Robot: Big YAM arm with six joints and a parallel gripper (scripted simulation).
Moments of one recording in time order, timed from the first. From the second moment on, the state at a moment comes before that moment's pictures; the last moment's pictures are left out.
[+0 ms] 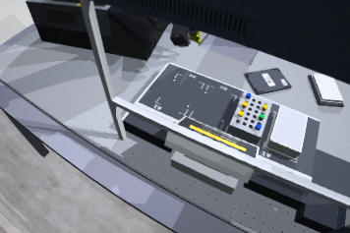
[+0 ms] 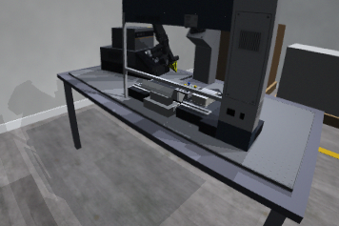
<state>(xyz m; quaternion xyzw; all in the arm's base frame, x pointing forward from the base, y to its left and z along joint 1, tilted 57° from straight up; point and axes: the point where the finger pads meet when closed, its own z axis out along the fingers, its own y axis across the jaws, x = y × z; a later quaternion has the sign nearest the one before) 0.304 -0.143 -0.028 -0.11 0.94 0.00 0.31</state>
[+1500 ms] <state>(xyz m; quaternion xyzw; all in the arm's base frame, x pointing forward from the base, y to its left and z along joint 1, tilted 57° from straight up) 0.148 -0.247 0.015 -0.02 0.87 -0.18 0.45</state>
